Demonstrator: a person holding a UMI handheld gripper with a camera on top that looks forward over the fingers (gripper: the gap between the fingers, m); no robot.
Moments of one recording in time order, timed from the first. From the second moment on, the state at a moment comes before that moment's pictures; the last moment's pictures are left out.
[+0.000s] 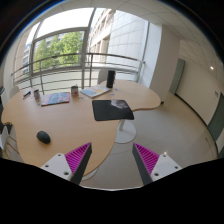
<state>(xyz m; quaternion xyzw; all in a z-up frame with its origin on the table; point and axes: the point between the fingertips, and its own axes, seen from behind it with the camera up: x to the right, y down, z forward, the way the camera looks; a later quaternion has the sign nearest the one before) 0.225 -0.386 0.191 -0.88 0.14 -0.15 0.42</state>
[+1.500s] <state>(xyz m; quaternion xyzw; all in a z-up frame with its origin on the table) -0.072 -0.124 -0.017 -0.91 -0.05 0.00 0.40</state>
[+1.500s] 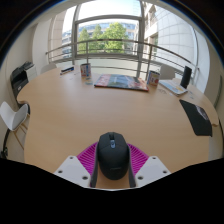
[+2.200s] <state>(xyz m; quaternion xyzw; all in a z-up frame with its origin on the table) 0.274 0.033 0.188 -0.82 0.04 0.00 0.57</state>
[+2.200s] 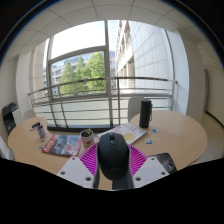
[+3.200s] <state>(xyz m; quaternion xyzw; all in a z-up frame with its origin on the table) 0.366 -0.128 0.156 -0.88 0.03 -0.07 0.48</state>
